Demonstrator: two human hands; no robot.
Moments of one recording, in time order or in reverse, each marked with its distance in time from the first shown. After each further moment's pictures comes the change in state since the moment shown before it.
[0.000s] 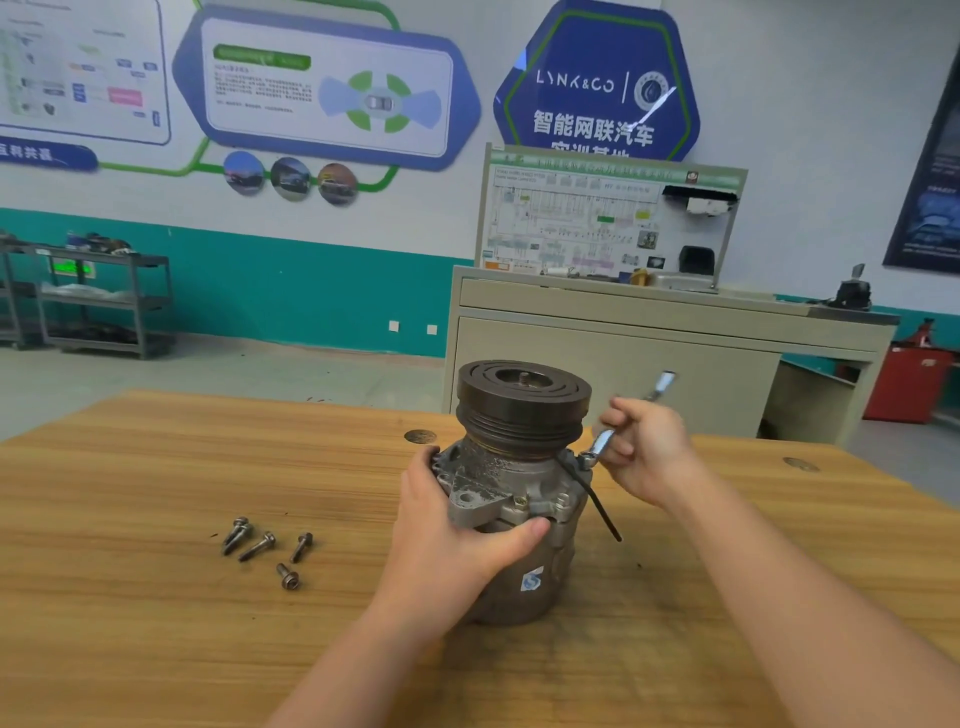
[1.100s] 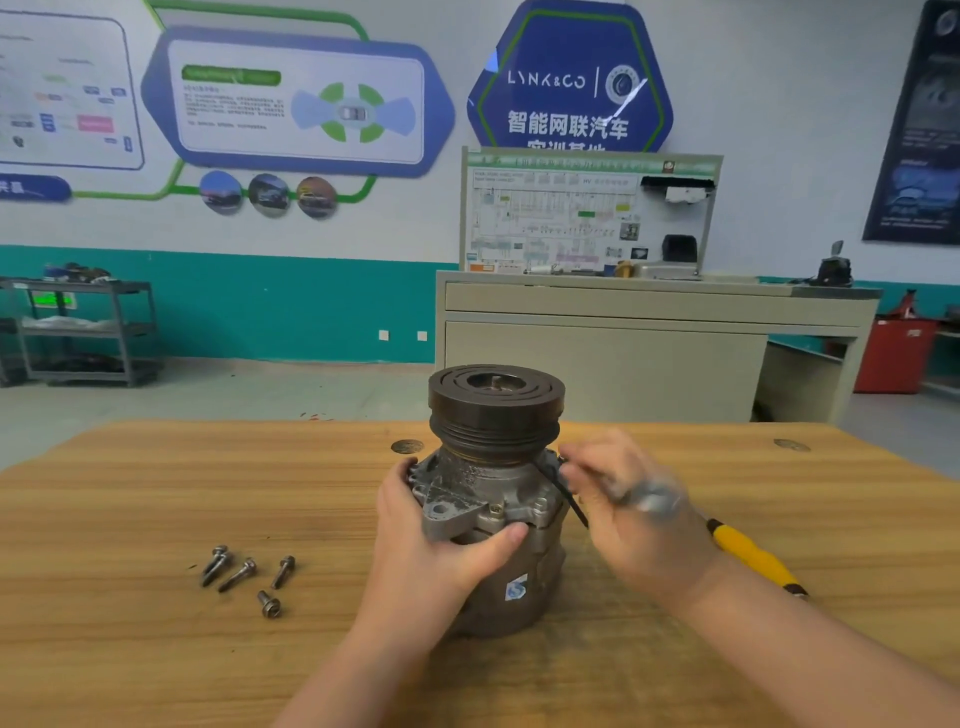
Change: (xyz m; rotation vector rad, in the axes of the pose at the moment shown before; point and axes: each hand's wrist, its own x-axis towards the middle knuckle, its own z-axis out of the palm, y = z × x) left_hand 0.000 0.002 0.003 -0.030 0.023 0.038; right_hand -0.062 0.032 -0.025 -1.127 -0.325 -1.536
